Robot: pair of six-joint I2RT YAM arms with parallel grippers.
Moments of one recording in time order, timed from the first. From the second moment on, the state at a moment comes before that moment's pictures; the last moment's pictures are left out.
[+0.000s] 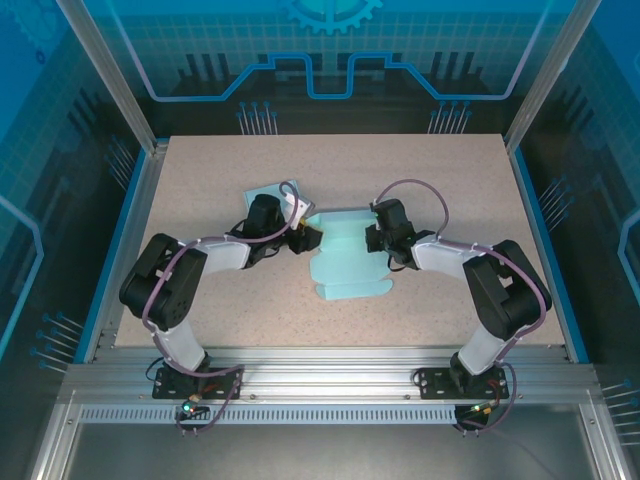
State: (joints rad) left arm -0.39 1.75 0.84 0.33 0.48 -0.02; right arm 0.48 1.68 0.86 -0.01 0.15 0.26
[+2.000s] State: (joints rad) left arm -0.34 1.70 0.81 0.20 0.18 -0.21; right arm 0.48 1.70 0.89 -0.02 0.11 0.25
